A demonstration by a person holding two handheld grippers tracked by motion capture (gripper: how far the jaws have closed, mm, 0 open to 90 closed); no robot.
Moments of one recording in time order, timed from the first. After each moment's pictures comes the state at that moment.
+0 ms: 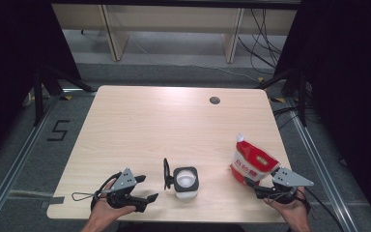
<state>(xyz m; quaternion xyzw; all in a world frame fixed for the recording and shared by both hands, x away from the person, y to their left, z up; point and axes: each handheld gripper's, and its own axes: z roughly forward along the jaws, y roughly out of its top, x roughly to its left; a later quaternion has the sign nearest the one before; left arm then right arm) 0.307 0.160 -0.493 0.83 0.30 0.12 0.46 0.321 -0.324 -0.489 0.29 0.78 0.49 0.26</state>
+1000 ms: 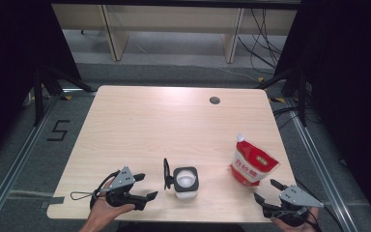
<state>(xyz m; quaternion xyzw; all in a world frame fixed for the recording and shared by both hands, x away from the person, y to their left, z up) 0.309 0.161 -0.488 0.81 0.31 0.11 0.48 0.260 -0.326 -0.480 0.39 0.78 0.41 0.28</state>
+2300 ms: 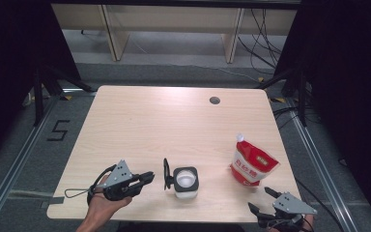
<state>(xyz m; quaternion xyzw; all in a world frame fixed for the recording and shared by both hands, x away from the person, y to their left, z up) 0.305 0.158 -0.450 0.79 0.28 0.16 0.52 0.246 -0.312 -0.485 0.37 0.80 0.40 0.25</state>
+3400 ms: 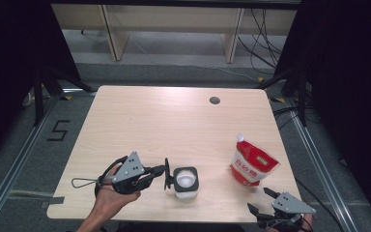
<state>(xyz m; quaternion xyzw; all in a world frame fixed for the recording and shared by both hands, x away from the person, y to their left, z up) 0.309 0.126 -0.409 0.81 0.23 0.17 0.52 0.246 -0.310 -0.487 0.37 0.80 0.40 0.25</state>
